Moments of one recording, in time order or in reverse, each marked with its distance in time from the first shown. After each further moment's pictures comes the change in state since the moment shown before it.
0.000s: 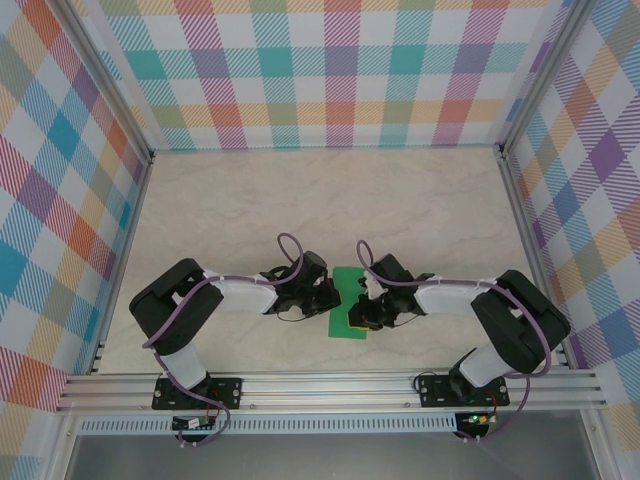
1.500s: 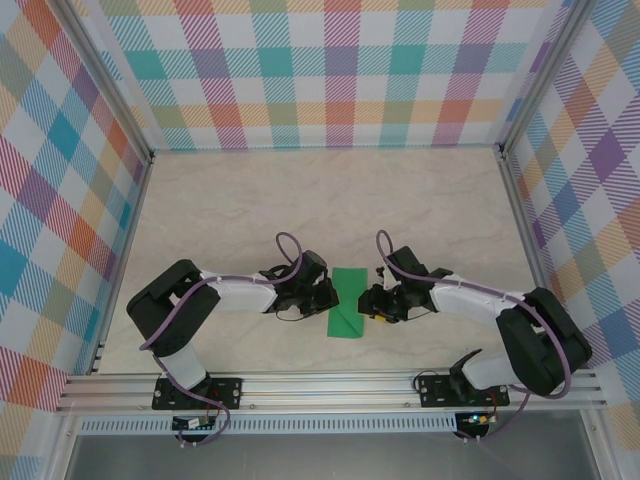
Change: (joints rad) left arm 0.000 -0.017 0.013 -0.061 -0.026 0.000; right arm -0.096 -0.121 0.024 -0.140 0.117 0.036
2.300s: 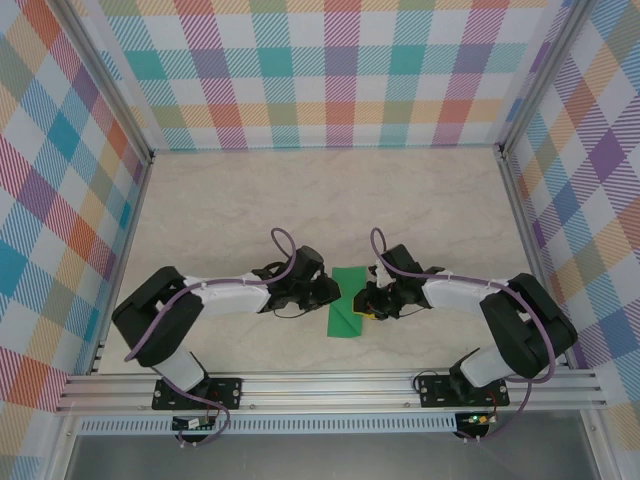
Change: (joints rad) left arm 0.000 -0.116 0.001 -0.036 -0.027 -0.003; right arm 0.000 0.087 0.007 0.116 -0.099 0.013
